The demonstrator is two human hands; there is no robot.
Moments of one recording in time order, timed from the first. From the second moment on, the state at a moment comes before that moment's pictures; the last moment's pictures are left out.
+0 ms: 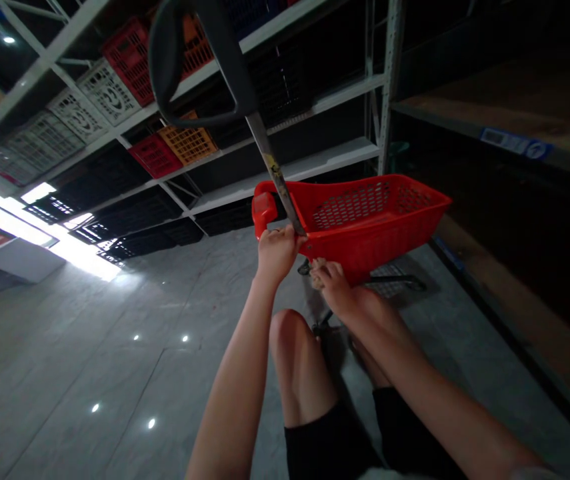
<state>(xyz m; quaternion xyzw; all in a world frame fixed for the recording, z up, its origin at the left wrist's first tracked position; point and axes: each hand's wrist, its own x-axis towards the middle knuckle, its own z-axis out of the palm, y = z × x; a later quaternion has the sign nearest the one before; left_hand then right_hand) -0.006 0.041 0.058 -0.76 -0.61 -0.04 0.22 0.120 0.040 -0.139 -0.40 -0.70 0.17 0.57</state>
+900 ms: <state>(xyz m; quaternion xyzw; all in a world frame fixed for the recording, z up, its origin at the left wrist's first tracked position) -0.014 0.038 0.059 -0.76 -0.62 -0.09 0.20 0.094 0.040 -0.082 -0.46 -0.60 0.06 0.65</state>
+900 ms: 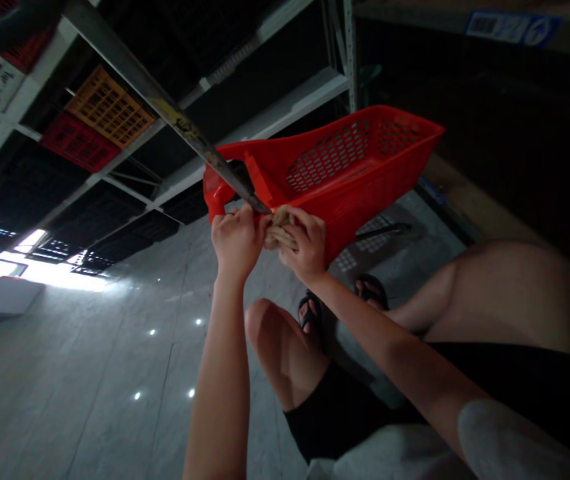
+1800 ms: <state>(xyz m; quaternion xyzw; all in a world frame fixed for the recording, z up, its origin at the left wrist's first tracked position) -0.017 0.035 0.055 -0.74 -0.62 -0.09 0.23 0.110 0.040 -0.101 -0.48 -0.55 0.12 0.68</state>
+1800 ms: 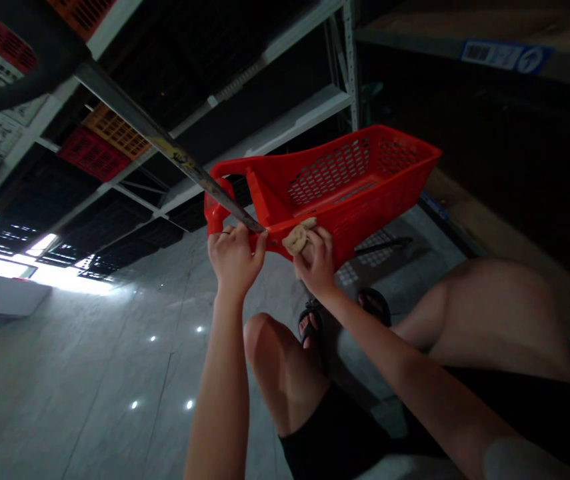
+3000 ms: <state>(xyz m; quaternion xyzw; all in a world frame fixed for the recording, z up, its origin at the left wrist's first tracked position) 0.046 0.064 0.018 -0.79 -0.55 -0.05 0.25 0.216 0.098 -0.149 -0.59 -0.36 0.17 0.70</state>
